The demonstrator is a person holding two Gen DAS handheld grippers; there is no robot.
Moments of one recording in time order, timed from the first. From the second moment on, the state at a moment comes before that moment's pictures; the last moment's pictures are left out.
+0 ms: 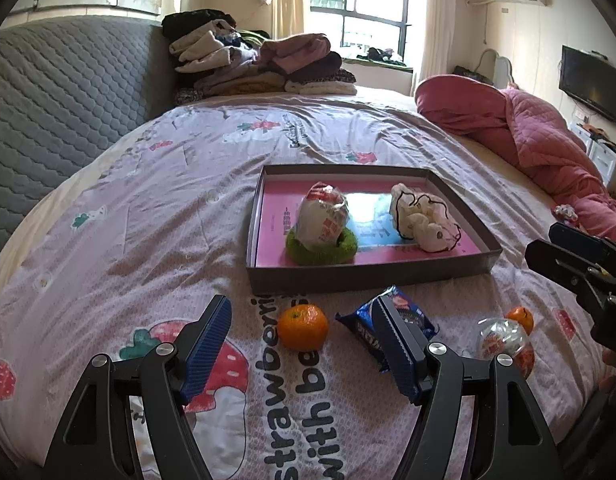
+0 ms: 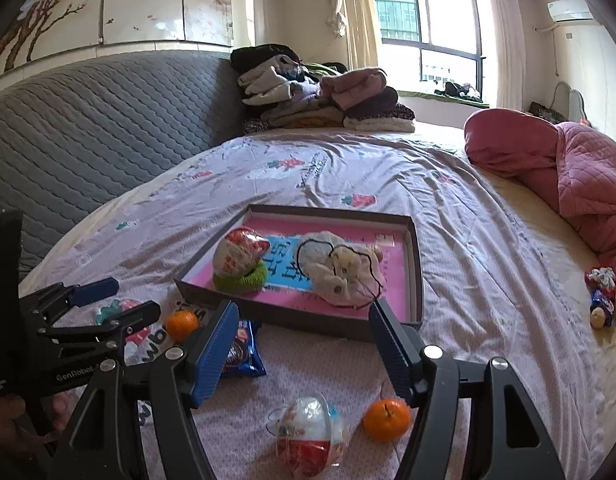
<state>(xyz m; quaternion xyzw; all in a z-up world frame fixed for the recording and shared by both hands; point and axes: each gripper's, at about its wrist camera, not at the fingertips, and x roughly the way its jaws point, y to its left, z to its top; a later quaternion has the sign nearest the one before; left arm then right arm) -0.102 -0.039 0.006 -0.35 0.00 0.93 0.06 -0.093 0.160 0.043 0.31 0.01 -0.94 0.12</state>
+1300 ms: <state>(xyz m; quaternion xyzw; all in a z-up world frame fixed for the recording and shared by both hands) -0.089 -0.046 -0.034 -0.39 0.02 0.92 0.08 -0.059 0.156 -0.026 0.38 0.02 -0.92 0.08</state>
